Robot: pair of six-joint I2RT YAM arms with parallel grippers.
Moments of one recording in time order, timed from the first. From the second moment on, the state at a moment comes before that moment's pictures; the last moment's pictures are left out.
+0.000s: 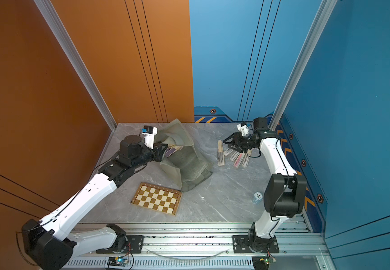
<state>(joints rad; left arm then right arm) -0.49 1.20 1.08 -0.27 0.11 -0.35 -0.04 1.66 1.50 -0.82 -0.90 0.37</state>
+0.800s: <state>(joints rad) -0.47 1.25 1.08 -0.20 0.31 -0.49 0.51 1.20 0.93 -0.48 -0.57 0.43</state>
